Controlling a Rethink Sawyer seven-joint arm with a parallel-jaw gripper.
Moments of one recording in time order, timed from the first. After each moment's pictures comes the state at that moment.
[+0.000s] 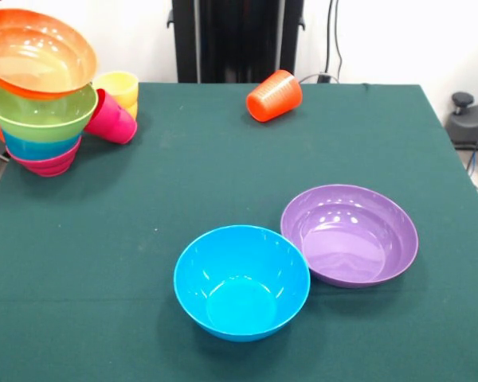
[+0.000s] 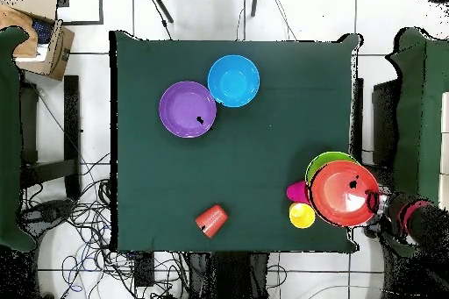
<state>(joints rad) -1.59 -0.69 0.97 1.84 -0.72 0.86 1.59</state>
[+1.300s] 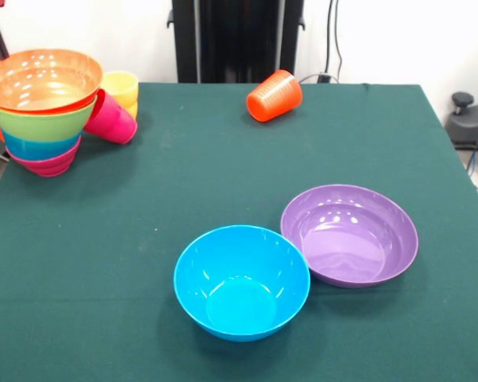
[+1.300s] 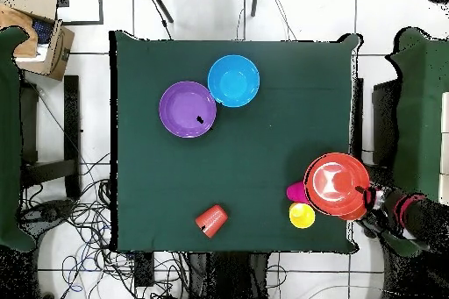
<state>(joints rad) -1.54 -0.69 0.92 1.82 -0.71 0.86 1.59</state>
